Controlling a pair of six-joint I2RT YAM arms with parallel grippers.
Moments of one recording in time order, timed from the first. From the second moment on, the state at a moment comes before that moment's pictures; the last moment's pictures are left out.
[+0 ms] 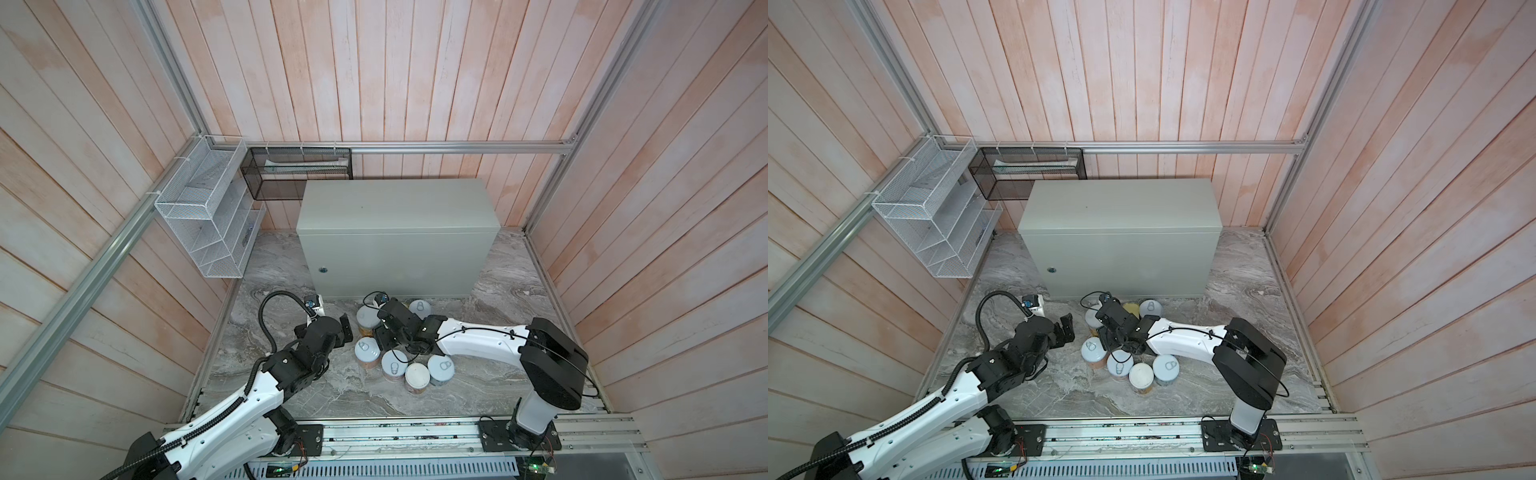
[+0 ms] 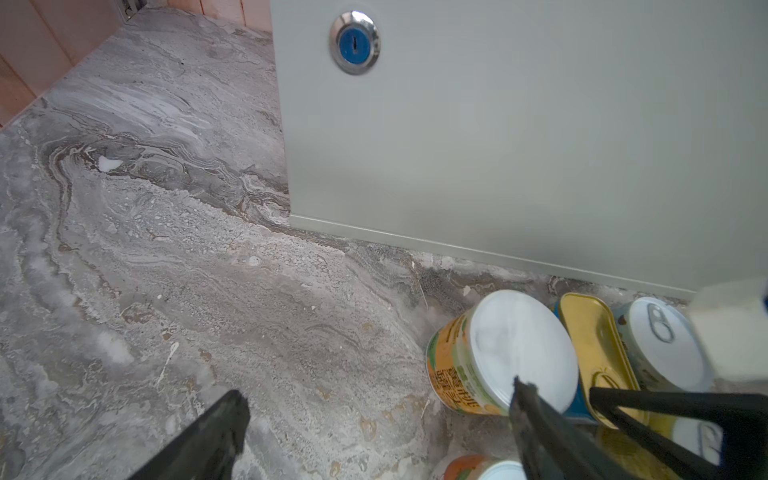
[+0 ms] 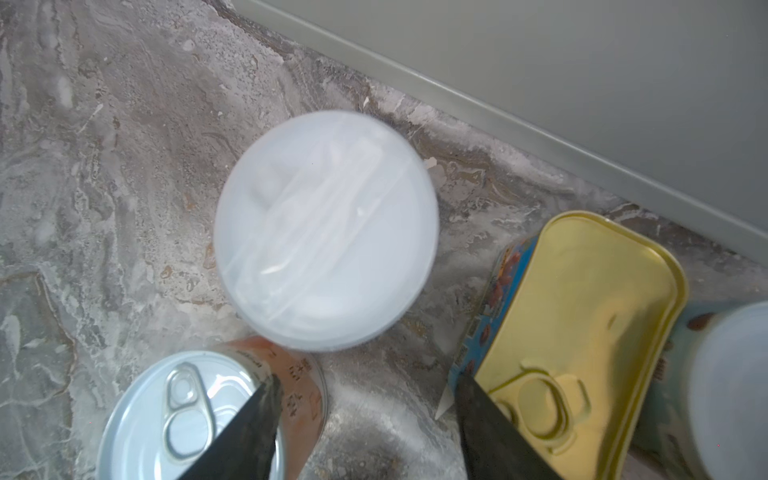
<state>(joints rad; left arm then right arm) -0.71 0.87 0.53 -0.32 -0.53 -0.61 1.03 1.72 1.07 -0.23 0.18 0.43</state>
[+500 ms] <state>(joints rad) -0.70 0.81 0.53 -0.34 -0.53 -0.60 1.01 1.72 1.07 -0.15 0.13 0.38</state>
